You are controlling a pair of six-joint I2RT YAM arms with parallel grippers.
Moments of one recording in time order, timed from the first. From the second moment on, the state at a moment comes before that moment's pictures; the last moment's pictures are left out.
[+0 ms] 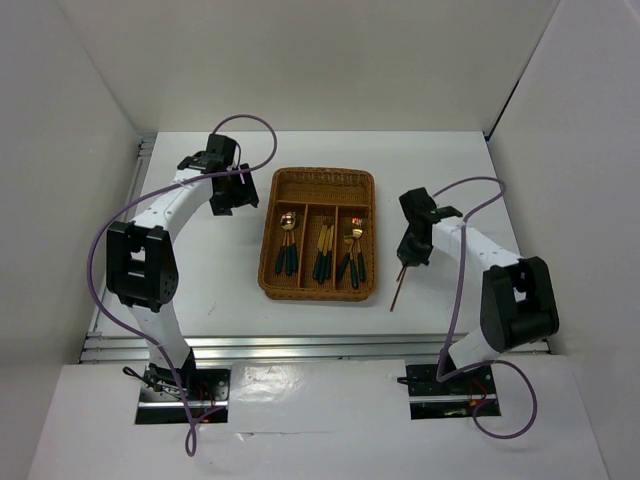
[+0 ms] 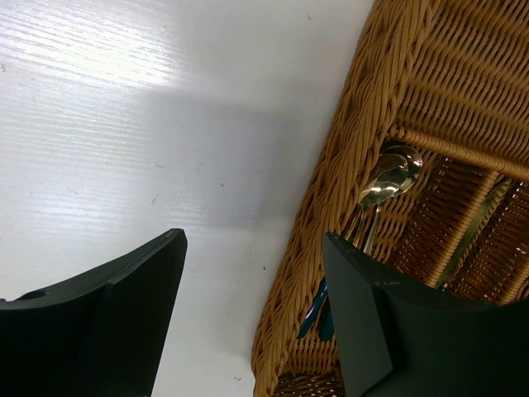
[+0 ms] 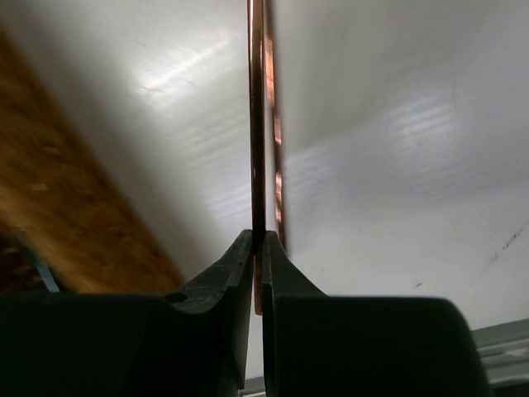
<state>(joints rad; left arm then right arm) -0.17 1.85 1.56 -0.74 -0.02 -0.50 0.26 1.53 0.94 -0.71 0.18 0.75</state>
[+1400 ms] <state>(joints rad) -0.17 1.65 1.46 -0.73 -0.05 -0.50 0.49 1.73 1.29 0.05 0.17 1.18</state>
